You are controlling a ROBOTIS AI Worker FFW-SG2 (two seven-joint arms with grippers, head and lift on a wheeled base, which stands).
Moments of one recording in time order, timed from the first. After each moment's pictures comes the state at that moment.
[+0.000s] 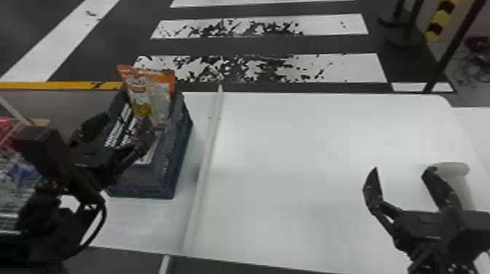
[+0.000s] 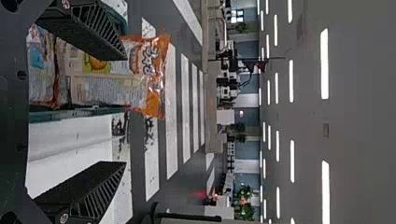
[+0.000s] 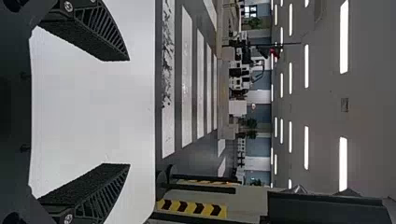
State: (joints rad) left arm 0.48 0.25 0.29 -2.19 0.29 0.28 -0.14; right arm 0.56 -0.14 0.13 -1.90 -0.08 -0.12 -0.20
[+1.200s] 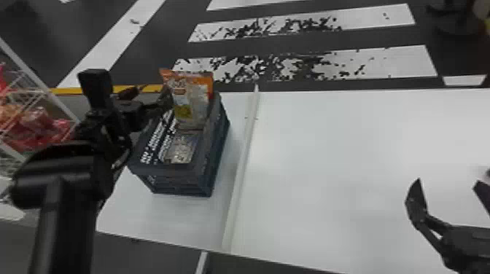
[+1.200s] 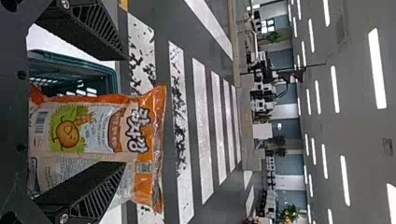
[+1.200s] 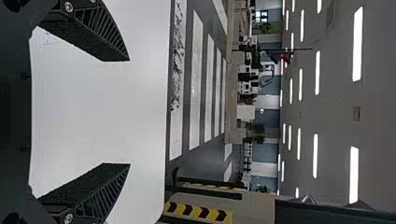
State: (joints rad) left arm -0.01 0.36 0.32 -1.78 0.16 0.54 -0.29; right arm 0.57 -0.15 0.15 -1.89 -0.05 -0.11 -0.19
